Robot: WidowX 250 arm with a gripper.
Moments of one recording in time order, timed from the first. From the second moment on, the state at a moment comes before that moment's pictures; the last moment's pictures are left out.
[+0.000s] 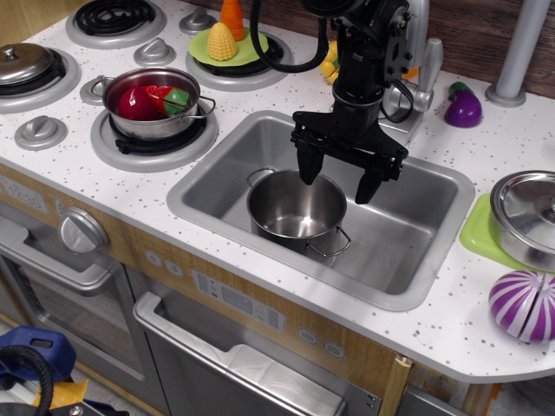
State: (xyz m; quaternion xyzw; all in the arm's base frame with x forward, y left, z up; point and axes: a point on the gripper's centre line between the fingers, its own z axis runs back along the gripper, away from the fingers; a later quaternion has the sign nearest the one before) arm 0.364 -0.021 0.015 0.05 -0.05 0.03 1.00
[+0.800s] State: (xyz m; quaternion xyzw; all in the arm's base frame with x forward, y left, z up) arm 0.360 -0.012 -0.026 0.04 -0.07 0.04 1.00
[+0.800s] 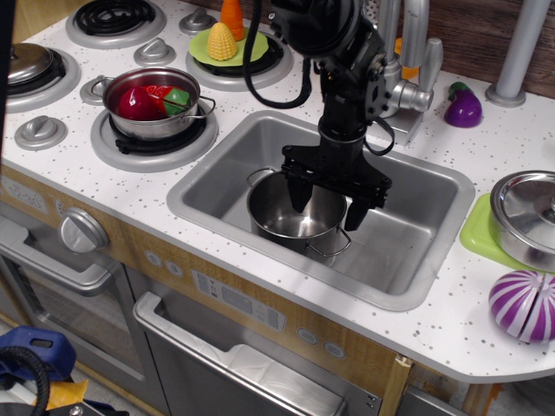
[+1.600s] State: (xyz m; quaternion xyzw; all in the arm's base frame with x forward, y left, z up) arm 0.351 -0.010 -0.030 0.06 -0.05 0.06 1.00
